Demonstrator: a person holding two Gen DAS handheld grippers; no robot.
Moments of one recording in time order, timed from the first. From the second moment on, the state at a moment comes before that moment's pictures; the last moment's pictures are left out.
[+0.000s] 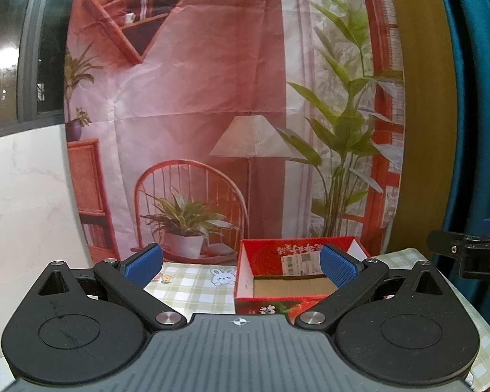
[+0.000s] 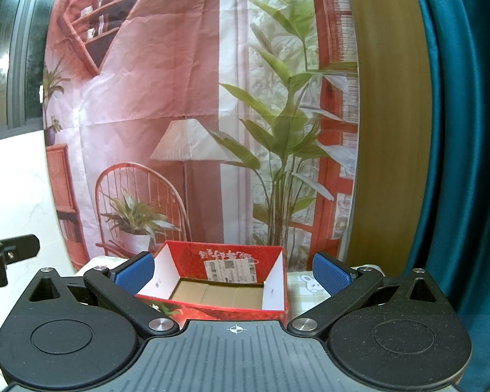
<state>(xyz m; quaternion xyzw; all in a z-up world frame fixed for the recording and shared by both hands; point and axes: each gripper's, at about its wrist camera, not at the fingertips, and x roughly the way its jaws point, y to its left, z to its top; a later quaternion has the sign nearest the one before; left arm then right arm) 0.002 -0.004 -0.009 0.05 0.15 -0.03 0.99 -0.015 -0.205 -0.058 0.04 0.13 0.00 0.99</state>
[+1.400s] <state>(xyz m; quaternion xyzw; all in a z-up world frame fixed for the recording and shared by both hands) 0.121 -0.066 -0.196 0.04 0.39 -0.18 0.90 0.062 -0.251 -0.274 0.13 0.35 0.08 0.92</state>
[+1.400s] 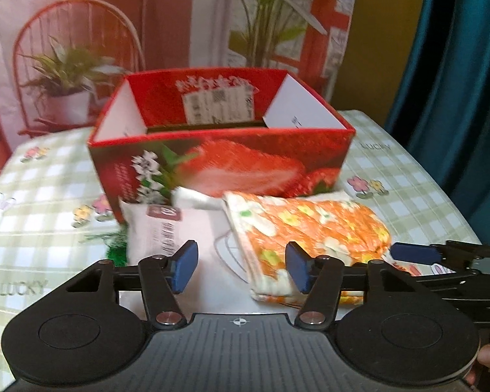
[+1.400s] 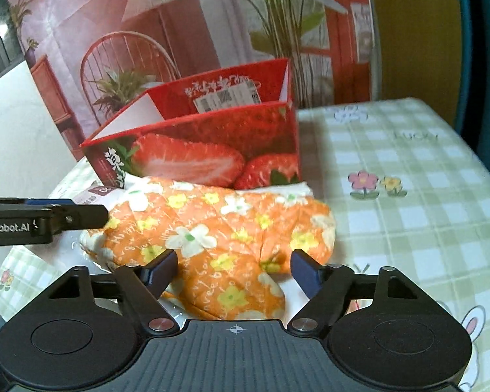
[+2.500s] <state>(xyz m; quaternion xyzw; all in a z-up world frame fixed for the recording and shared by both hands) 0.154 -0.049 -0.226 -0.03 0.41 -0.20 0.89 0.100 -0.234 -0.293 0.14 0.37 0.15 0.91</state>
